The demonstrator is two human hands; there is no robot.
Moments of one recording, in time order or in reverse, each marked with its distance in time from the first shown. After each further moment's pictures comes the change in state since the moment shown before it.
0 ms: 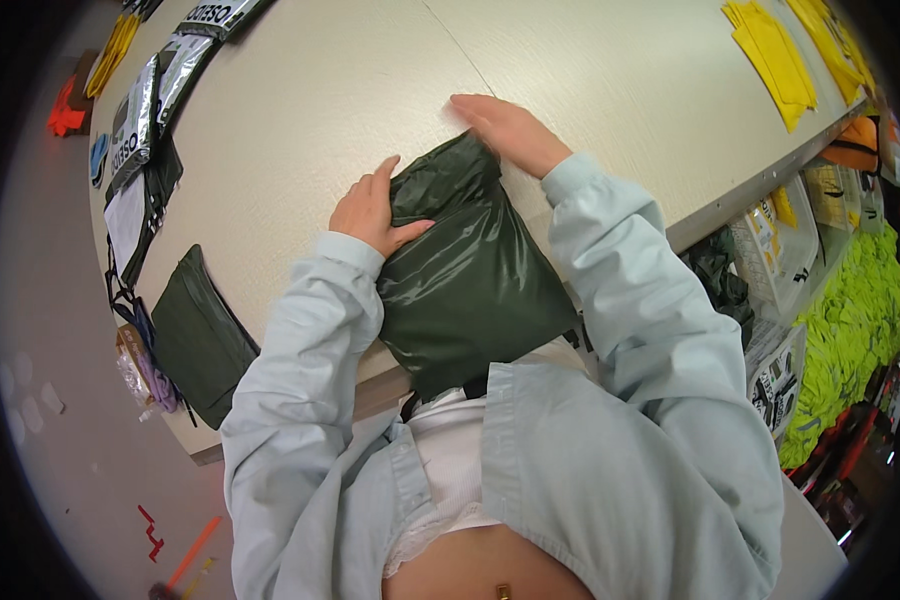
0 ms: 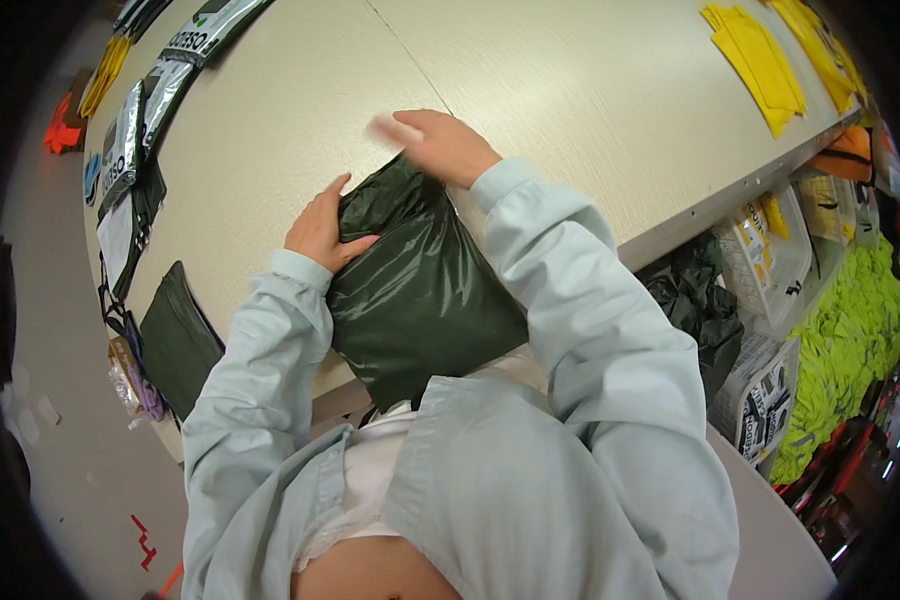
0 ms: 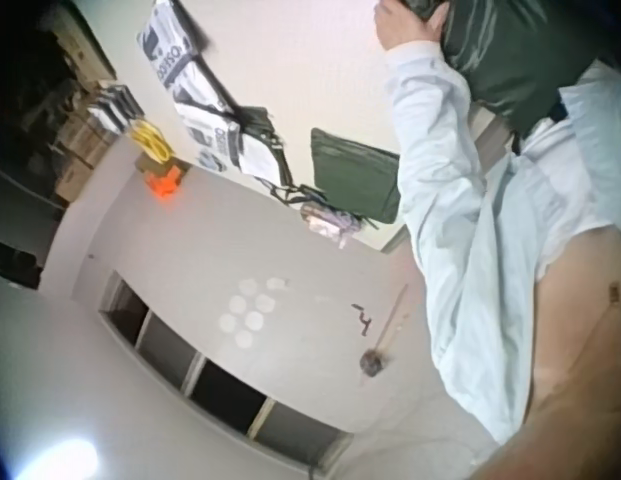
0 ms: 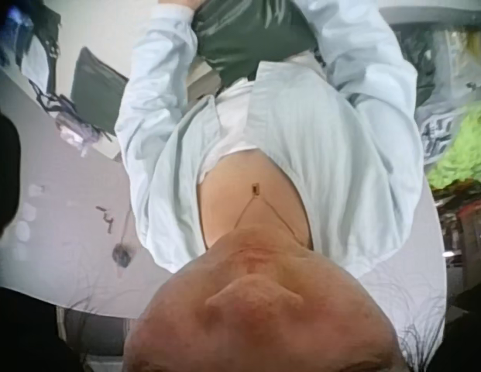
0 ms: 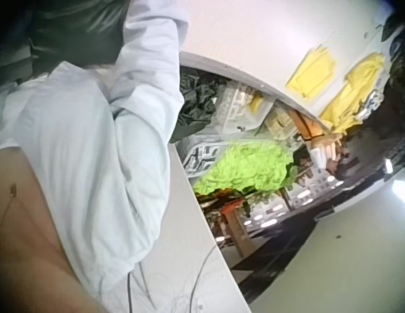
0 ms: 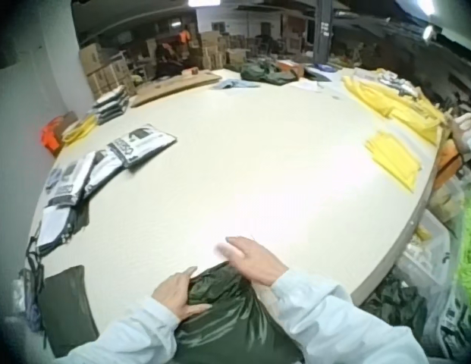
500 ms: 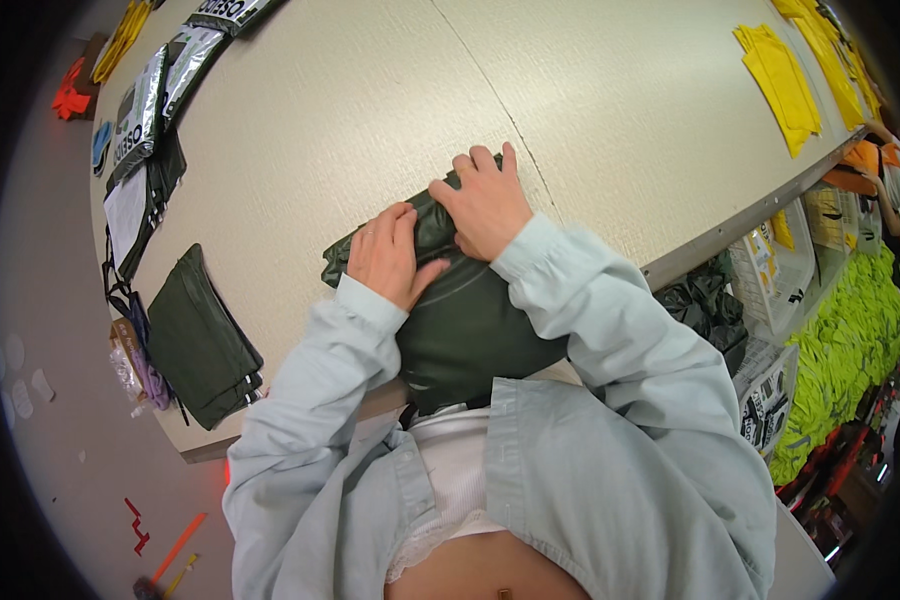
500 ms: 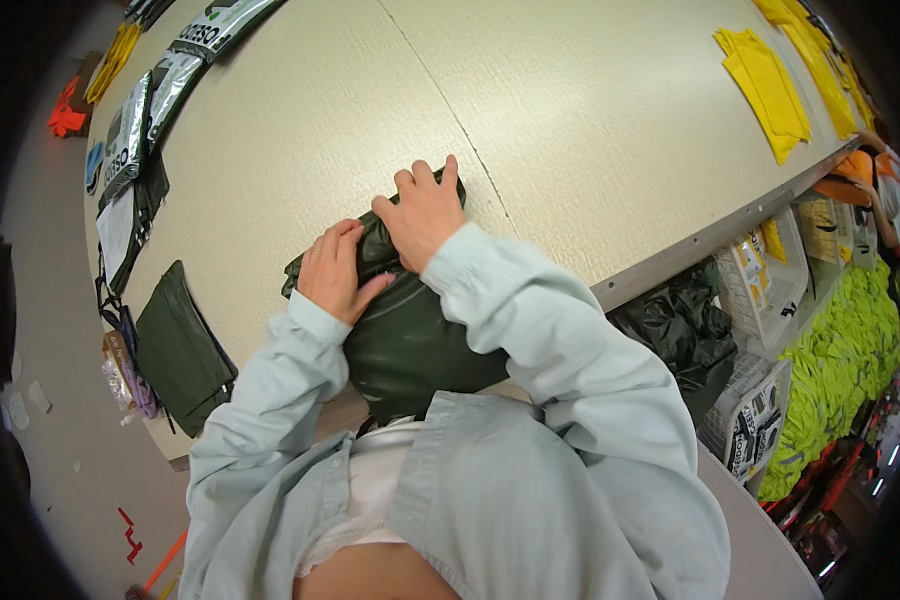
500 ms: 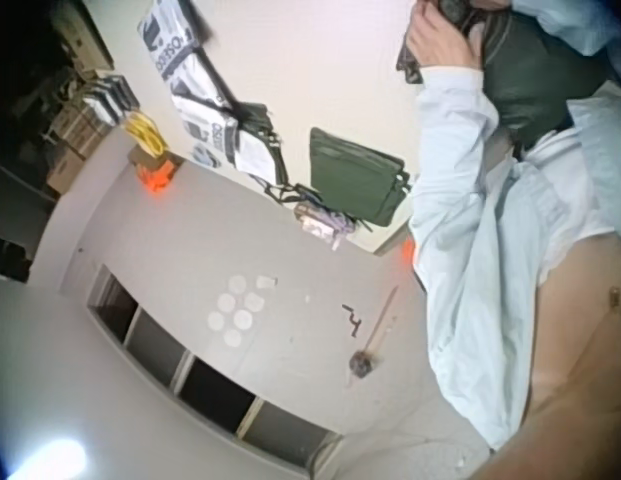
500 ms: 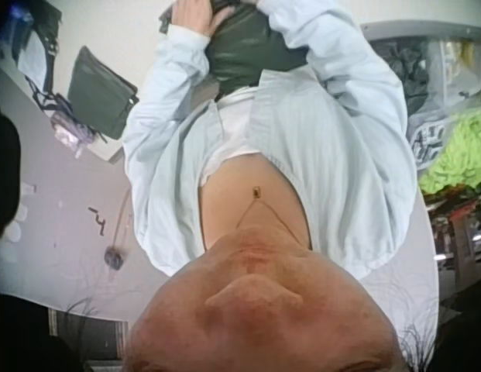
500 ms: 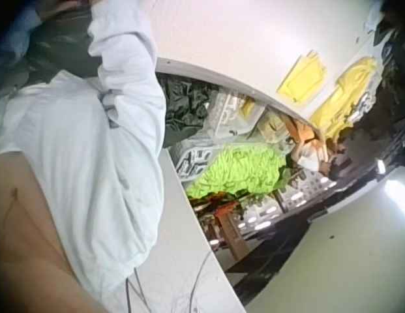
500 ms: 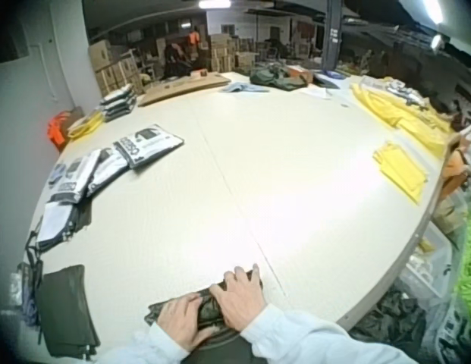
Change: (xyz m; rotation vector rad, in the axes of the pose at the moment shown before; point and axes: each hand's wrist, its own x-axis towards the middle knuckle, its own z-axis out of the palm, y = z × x) left_hand -0.036 0.036 -0.008 0.051 0.144 0.041; right_hand -0.037 -0.021 0.056 -1.105 -0.086 -0.277
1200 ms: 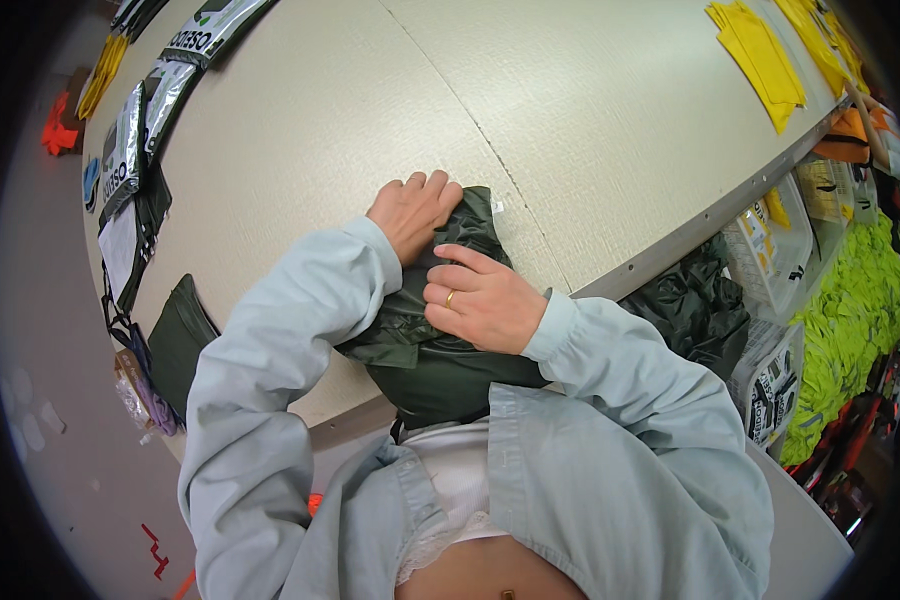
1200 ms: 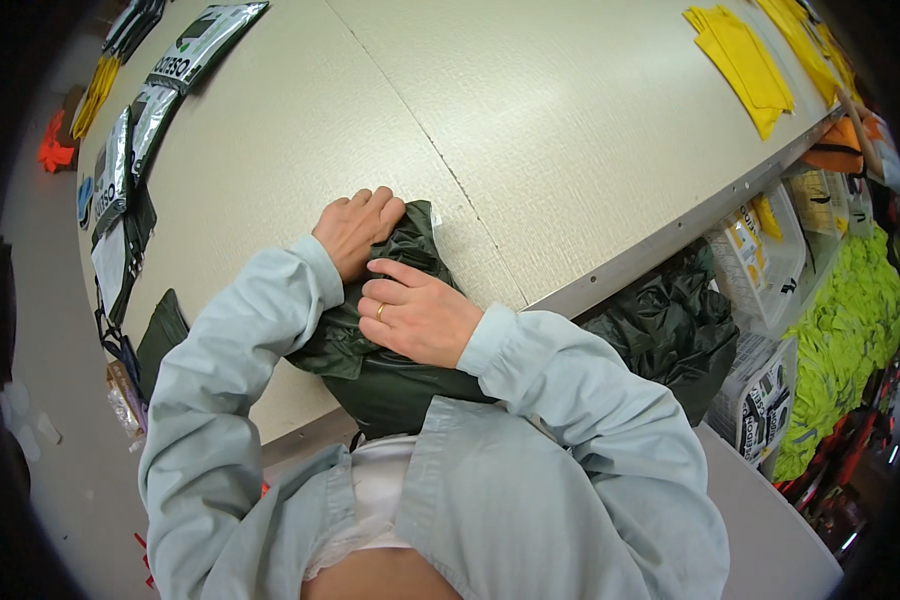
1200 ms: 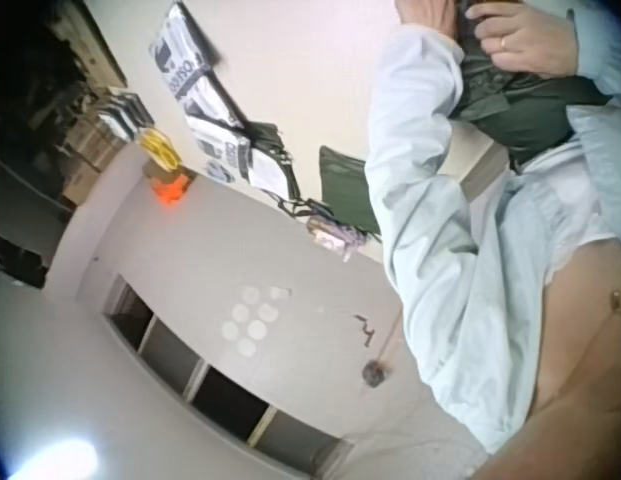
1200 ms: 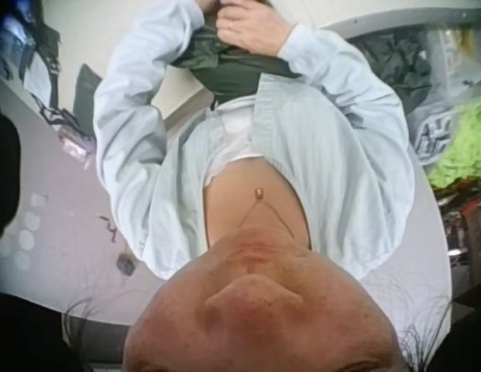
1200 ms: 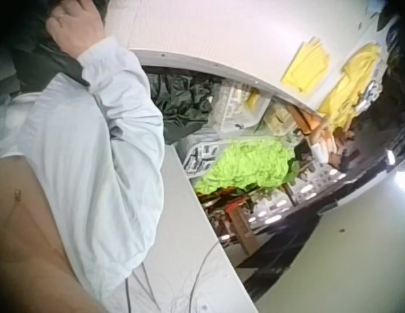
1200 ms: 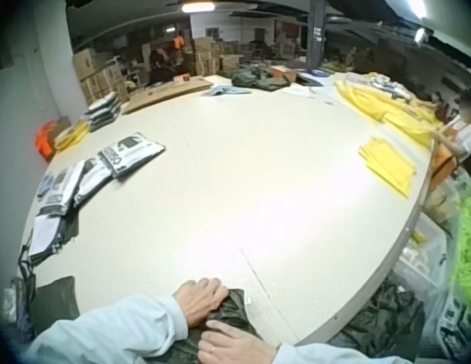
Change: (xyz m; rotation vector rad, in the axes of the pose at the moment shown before) left_hand 0.094 0.012 0.024 0.364 -0.218 0.496; right_hand -0.073 -0.004 -0.008 0.335 0.416 -0.518
